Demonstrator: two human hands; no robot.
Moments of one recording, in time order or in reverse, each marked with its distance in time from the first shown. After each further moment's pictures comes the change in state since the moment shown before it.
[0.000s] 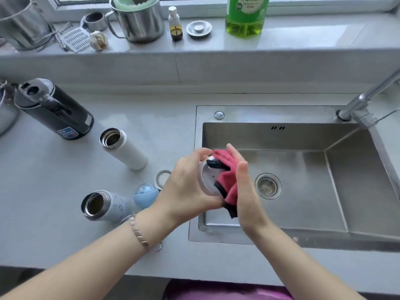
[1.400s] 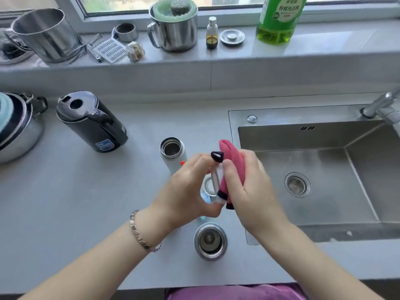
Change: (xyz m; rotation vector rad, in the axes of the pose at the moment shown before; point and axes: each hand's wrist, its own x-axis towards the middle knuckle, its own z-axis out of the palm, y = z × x) left_hand -0.014 -0.100 -0.123 -0.074 0.003 0.506; right_hand 0.003 -0.024 0.156 -0.576 0.207 -0.175
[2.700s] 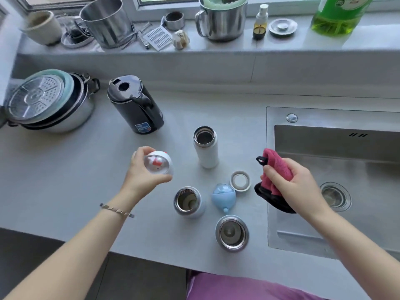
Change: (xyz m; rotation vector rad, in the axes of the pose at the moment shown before) left_hand -0.073 -0.072 -0.075 0.045 0.349 -0.941; right_hand 0.033 0.063 -0.016 0.093 -0.150 0.129
